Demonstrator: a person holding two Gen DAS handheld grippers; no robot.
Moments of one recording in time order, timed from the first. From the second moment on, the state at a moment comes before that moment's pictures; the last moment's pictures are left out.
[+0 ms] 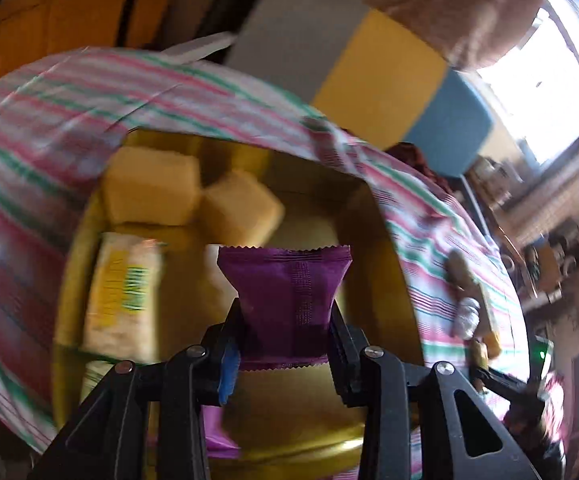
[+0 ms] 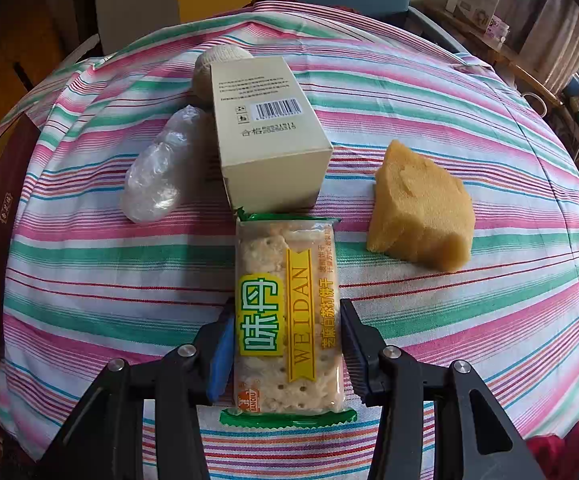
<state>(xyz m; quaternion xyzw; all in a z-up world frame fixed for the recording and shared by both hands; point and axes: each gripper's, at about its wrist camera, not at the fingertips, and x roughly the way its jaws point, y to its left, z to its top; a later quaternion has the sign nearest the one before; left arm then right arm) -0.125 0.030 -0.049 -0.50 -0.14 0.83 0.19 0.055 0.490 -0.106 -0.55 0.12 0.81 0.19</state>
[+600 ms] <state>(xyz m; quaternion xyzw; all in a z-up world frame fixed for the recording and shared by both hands) -0.167 0.021 -0.098 -0.56 -0.12 0.81 0.13 0.052 0.492 -0.106 -0.54 0.12 0.81 0.19</state>
